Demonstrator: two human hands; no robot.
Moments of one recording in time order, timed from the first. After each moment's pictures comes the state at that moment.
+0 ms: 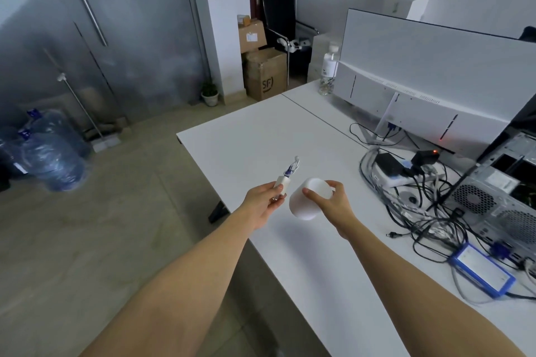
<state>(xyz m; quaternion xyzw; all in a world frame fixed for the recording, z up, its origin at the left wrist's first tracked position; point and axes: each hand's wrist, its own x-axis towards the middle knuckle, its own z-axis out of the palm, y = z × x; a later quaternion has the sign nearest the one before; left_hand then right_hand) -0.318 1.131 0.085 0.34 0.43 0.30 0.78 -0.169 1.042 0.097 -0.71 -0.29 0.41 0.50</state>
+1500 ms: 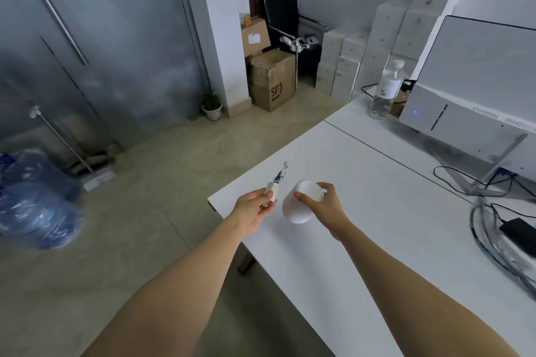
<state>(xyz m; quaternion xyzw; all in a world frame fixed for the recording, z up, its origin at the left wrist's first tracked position) -0.417 1.538 0.066 0.35 0.45 0.27 0.78 -0.268 1.440 0.084 -0.72 -0.26 0.41 0.49</state>
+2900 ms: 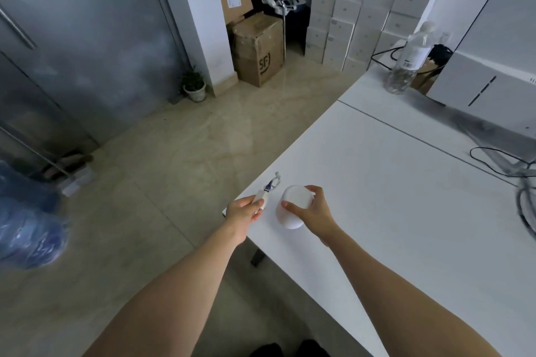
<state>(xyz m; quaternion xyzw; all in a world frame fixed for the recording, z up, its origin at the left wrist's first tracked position) -0.465 1.665 -0.003 0.40 0.54 0.21 0.71 -0.329 1.561 0.011 -0.75 -0.21 0.42 0.47</state>
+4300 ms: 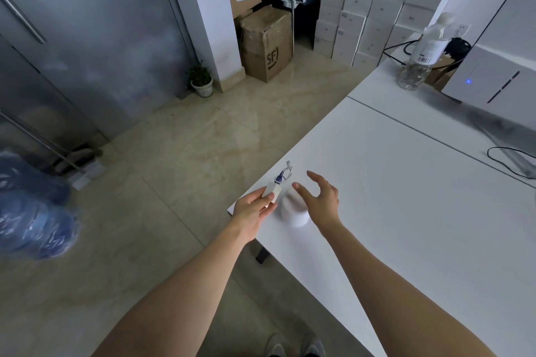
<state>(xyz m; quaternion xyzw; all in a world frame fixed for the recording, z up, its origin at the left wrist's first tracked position) -0.460 1.663 0.007 0.33 0.46 0.25 0.78 -0.327 1.582 0.014 -0.79 -0.23 0.31 0.47</state>
